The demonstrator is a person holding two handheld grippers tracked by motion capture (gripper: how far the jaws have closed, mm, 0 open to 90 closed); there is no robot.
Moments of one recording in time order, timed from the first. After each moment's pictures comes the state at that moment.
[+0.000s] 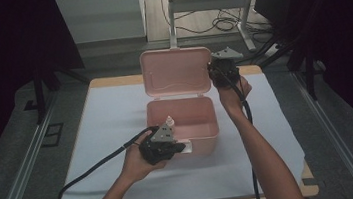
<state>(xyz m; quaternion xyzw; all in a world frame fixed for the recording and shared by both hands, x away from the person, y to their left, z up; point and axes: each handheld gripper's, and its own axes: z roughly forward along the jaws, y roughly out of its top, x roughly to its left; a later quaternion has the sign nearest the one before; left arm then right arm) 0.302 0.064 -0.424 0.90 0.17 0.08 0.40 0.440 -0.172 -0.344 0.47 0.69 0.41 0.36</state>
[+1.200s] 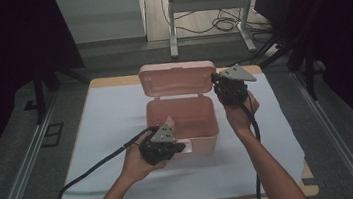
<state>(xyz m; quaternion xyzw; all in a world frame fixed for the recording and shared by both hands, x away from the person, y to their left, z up) 0.301 0.064 -0.424 0.90 0.17 0.08 0.40 0.384 -0.183 -0.354 0.43 0.68 0.46 0.38</state>
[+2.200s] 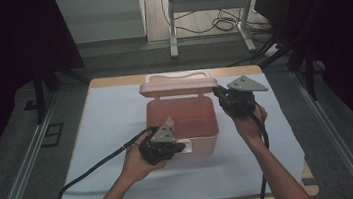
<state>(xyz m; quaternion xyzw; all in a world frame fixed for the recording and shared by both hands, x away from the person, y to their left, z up) 0.301 0.064 -0.424 0.90 0.17 0.08 0.40 0.356 -0.202 -0.364 0.40 0.71 0.48 0.32</state>
